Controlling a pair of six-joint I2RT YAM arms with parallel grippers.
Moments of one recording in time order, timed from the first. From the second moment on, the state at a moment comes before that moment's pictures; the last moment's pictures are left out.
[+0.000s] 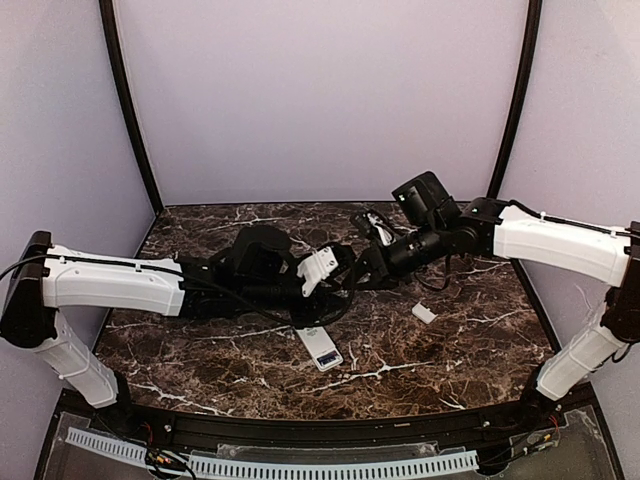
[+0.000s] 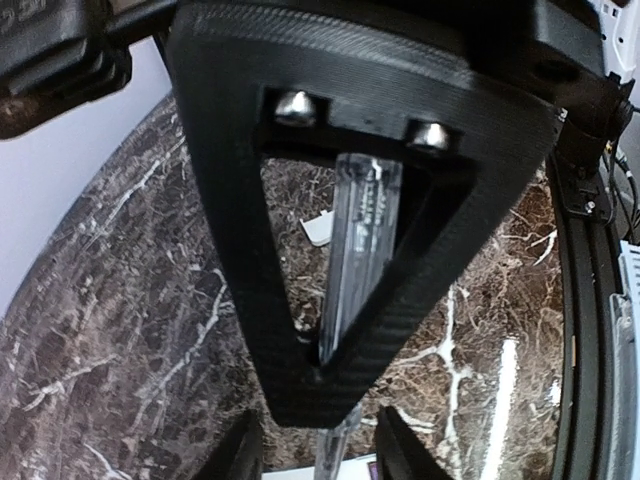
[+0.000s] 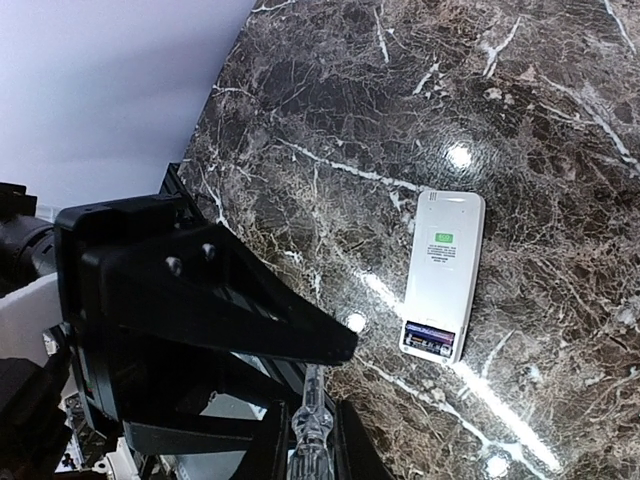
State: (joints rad) left arm -1.08 1.54 1.03 0.01 0.06 0.20; right arm 0.84 1.49 1.24 -0.54 -0.55 0.57
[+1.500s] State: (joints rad) left arm -1.08 1.59 1.17 -0.17 0.30 0.20; right arm 0.84 1.38 1.21 -0.68 -0.66 0.33
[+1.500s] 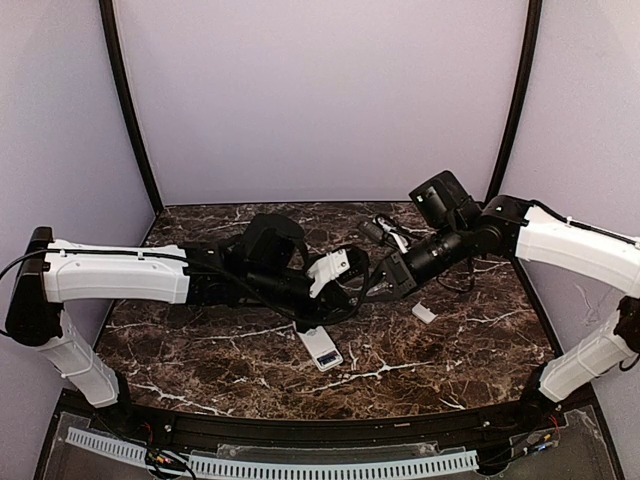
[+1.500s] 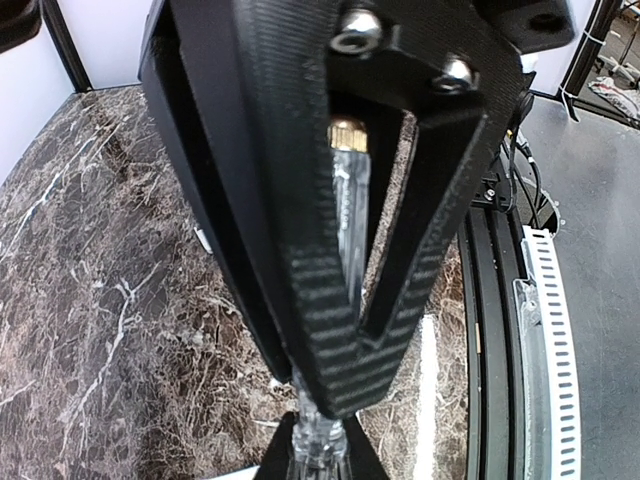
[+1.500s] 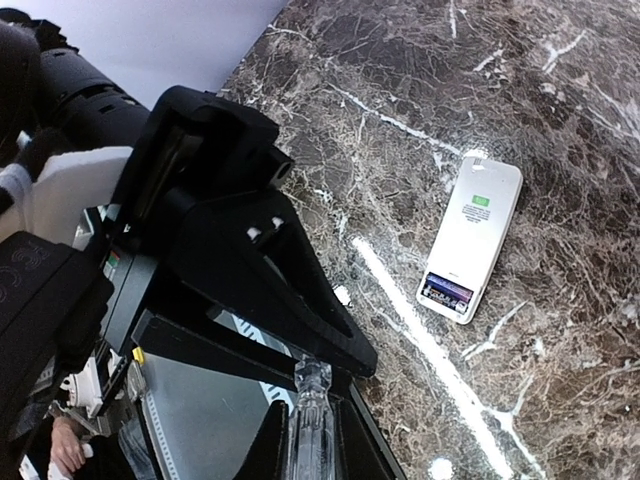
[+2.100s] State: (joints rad) left arm -1.08 1.59 1.16 -0.17 0.25 0.20; right arm 0.84 1.40 1.22 -0.69 -0.61 0.33
